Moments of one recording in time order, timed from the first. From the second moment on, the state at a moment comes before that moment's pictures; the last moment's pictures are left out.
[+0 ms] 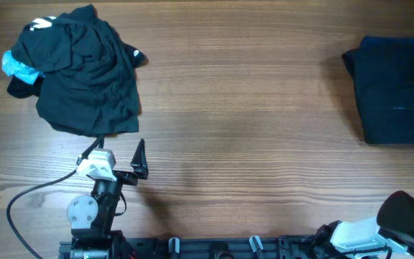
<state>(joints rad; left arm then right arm) 0.02 0.01 0.01 -0.06 0.19 -0.15 -0.60 1.68 2.33 -1.28 -0.56 -0.11</state>
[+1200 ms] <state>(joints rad) 0.02 0.01 0.01 -0.06 0.19 -0.15 0.00 1.10 1.87 -0.87 -0.12 0.16</state>
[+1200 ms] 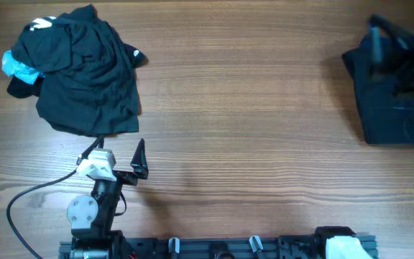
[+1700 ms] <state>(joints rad) 0.02 0.01 0.01 -0.06 0.19 -0.15 0.00 0.40 0.43 0.07 -0.08 0.35</state>
